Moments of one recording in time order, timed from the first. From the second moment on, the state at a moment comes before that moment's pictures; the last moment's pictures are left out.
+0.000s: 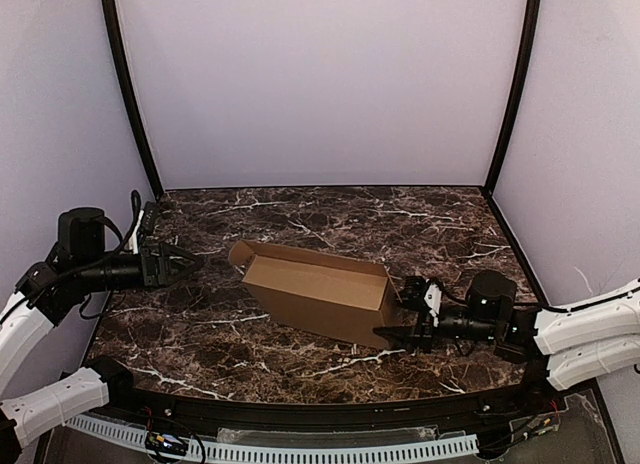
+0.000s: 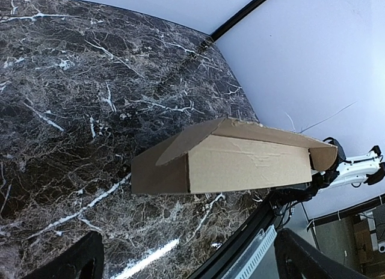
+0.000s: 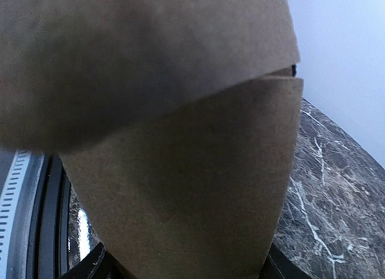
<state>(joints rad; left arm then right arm) -0.35 0.62 0.70 -0.58 0.56 -0.54 0.98 1.05 0.23 0.62 -0.27 -0.18</state>
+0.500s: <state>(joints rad) -0.35 0.61 0.68 -0.58 0.56 -0.52 0.90 1.50 0.29 1.00 -0.54 -0.19</state>
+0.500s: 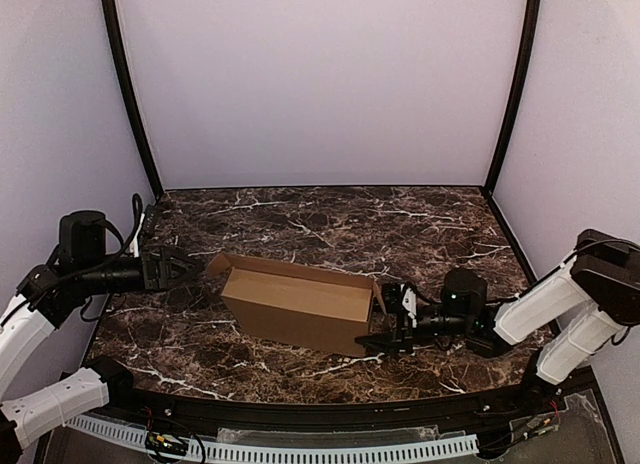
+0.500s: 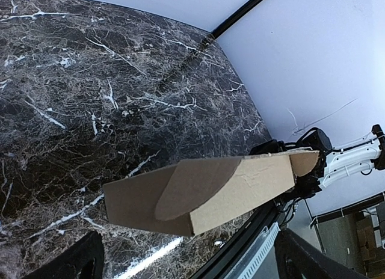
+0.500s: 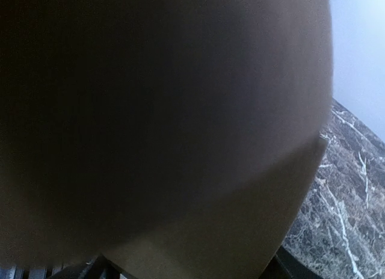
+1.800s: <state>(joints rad) -0.35 0.65 0.67 -0.51 0.44 -0.44 0.94 1.72 0.30 1.36 -0.42 -0.15</state>
